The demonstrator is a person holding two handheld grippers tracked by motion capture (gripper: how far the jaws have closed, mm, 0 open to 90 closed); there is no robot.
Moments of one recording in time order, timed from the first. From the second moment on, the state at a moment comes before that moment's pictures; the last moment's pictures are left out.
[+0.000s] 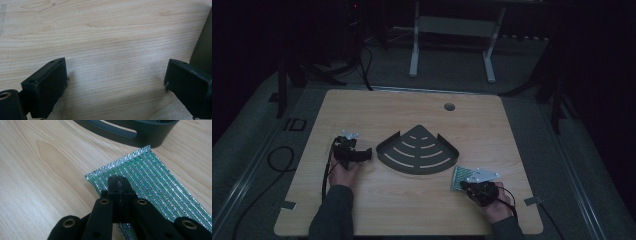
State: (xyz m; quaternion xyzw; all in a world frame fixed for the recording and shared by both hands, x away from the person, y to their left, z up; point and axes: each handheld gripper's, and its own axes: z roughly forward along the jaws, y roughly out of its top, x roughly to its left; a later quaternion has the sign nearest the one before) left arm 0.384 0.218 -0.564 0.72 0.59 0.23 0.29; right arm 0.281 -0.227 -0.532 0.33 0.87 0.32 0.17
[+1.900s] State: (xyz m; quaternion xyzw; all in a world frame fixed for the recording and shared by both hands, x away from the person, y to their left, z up) left arm 0.384 0.218 -0.564 0.71 0.59 0.23 0.29; right arm 0.348 -0.257 -0.475 0.29 0.91 0.24 0.19
